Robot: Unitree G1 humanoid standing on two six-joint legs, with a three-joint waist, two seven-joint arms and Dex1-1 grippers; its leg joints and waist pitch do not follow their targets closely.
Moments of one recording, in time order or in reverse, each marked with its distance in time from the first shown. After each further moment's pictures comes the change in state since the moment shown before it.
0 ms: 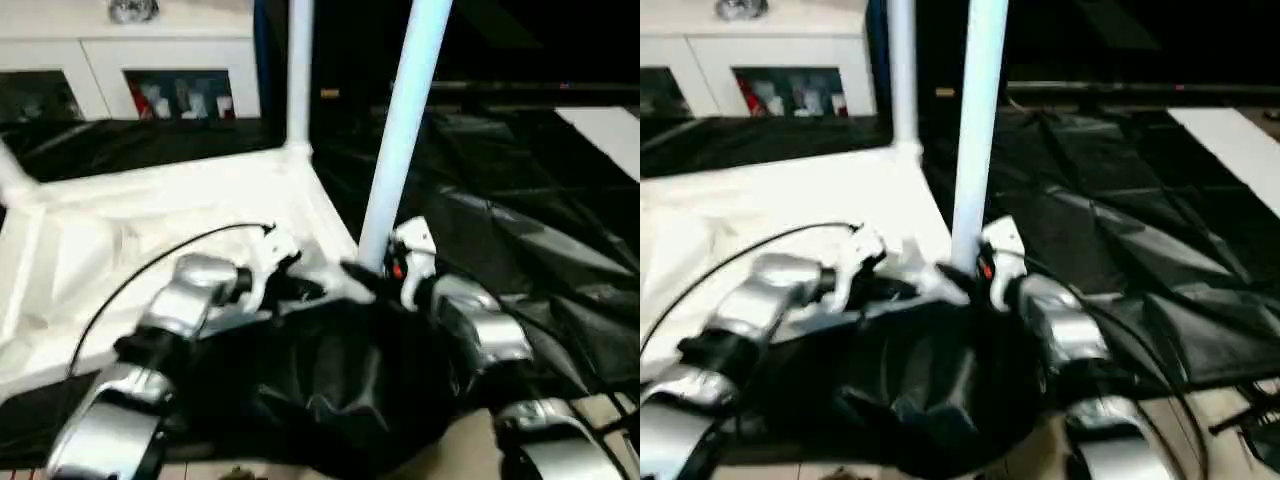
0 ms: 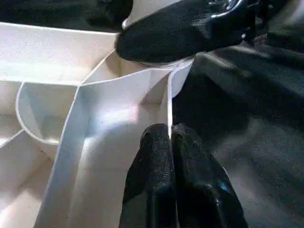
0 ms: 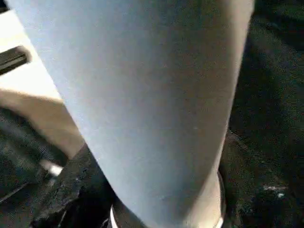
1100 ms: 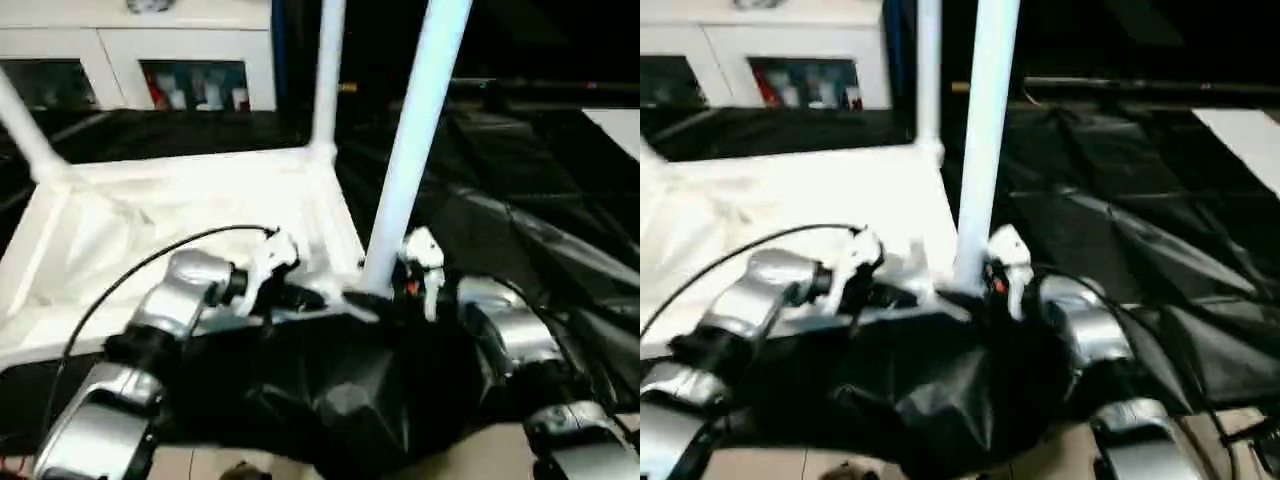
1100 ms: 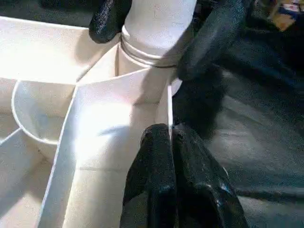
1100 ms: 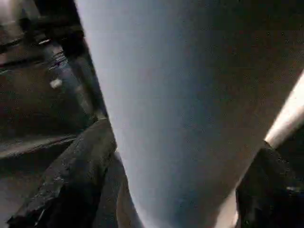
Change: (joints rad) left arm 0.050 0.095 -0.049 -0.101 -0.026 -0.035 -0.271; right arm 0.062 -0.188 0.134 -0.100 0.016 -0.078 0.532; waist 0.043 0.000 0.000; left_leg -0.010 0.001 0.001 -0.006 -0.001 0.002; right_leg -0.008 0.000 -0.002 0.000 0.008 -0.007
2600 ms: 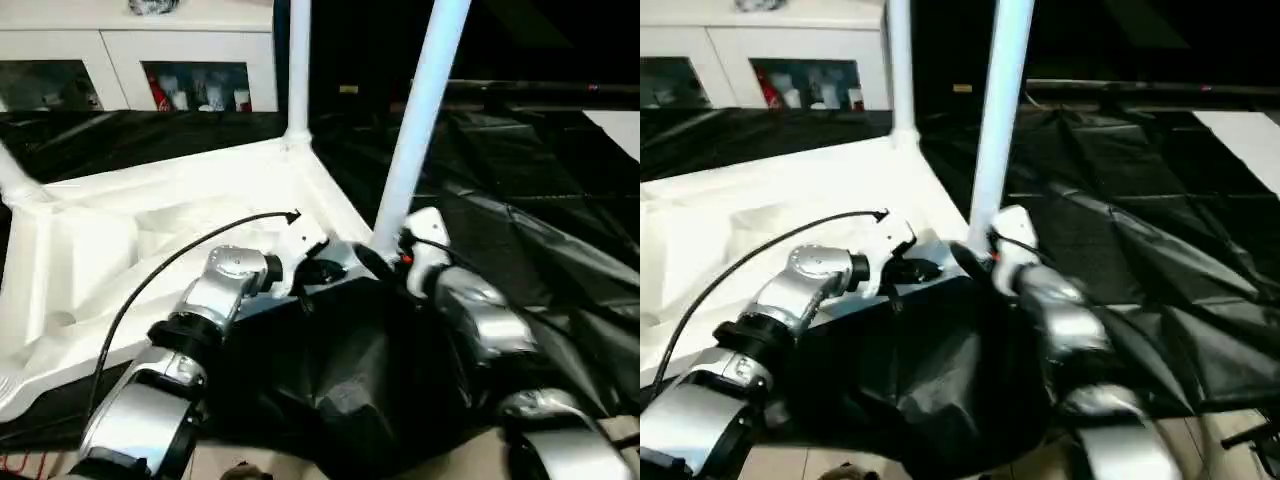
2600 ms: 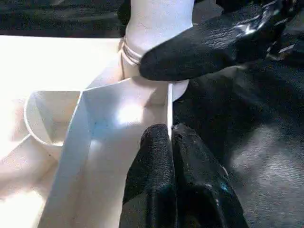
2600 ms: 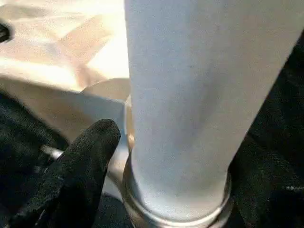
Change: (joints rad) left arm -0.104 -0.180 0.024 0.179 0.074 -0.066 0.379; right arm -0.035 0.063 -0.114 0.079 -0.053 -0.017 -0.435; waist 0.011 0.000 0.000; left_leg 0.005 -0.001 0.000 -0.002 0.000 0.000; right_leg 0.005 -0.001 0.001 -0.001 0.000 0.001
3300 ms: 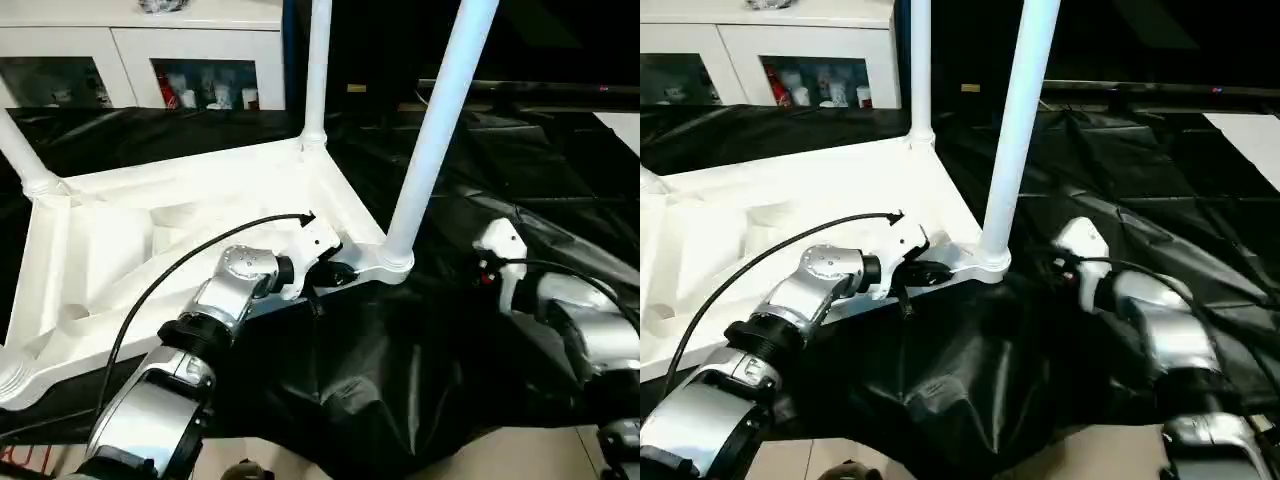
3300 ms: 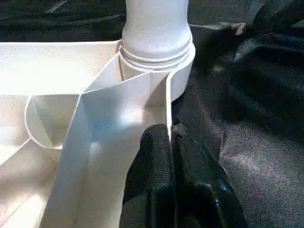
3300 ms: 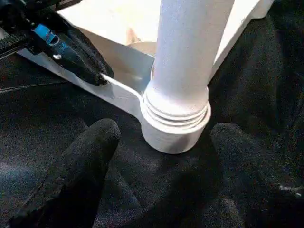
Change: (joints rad) left arm -0.006 -0.012 -0.012 0.004 0.010 -0.027 0.004; right arm 0.112 -0.292 -0.012 -0.183 0.090 0.038 0.359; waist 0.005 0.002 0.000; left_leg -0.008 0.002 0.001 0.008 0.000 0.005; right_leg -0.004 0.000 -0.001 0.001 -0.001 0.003
